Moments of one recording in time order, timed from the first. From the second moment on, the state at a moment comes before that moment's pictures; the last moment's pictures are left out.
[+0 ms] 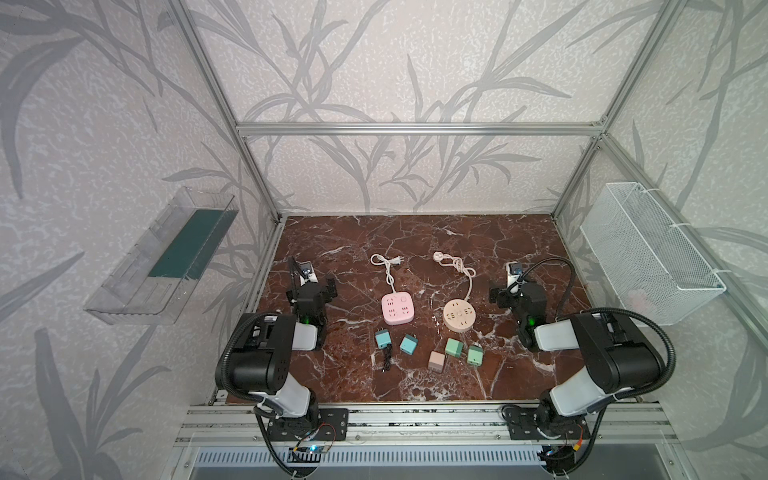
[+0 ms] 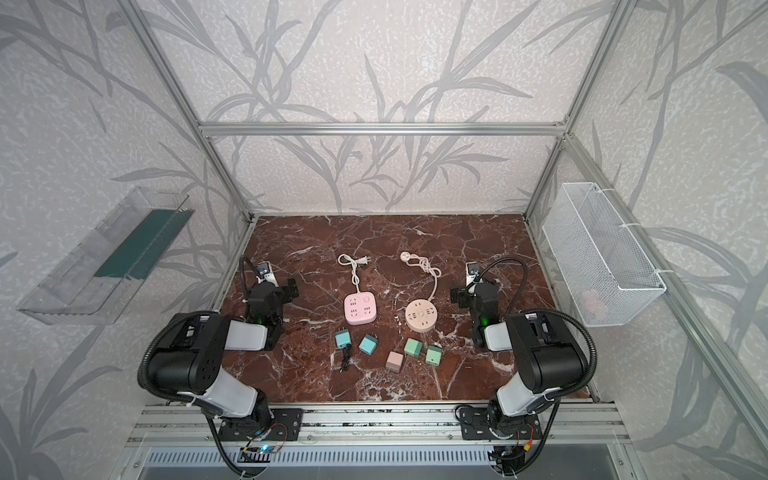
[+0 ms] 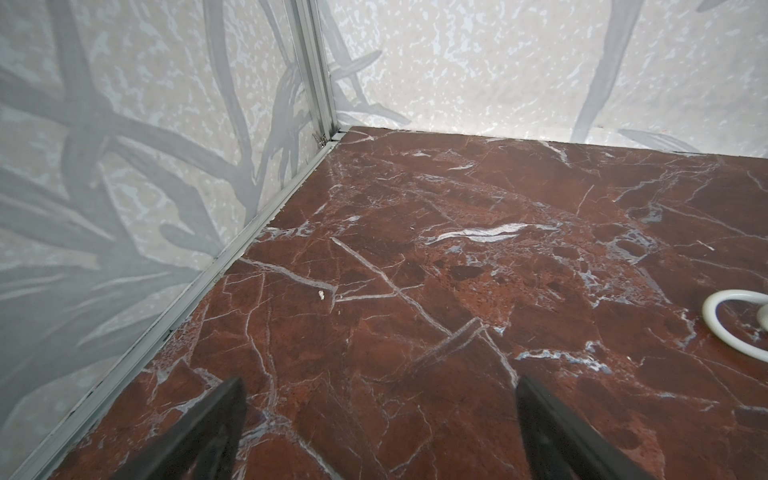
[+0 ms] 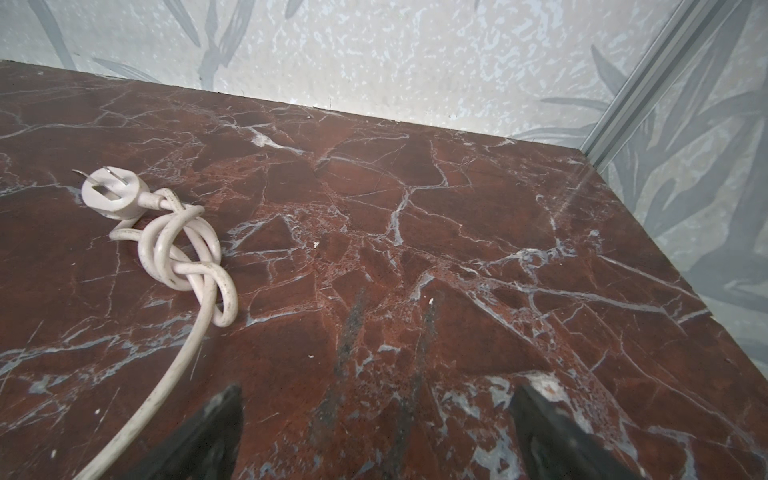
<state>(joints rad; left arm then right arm) -0.02 1.58 0.35 0.91 -0.38 -0.04 0.13 1.60 0.35 0.91 0.11 -0.08</state>
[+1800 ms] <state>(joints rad) -0.40 1.21 0.81 -0.18 -0.33 -0.34 0.54 1.02 0.91 -0.80 0.23 0.61</state>
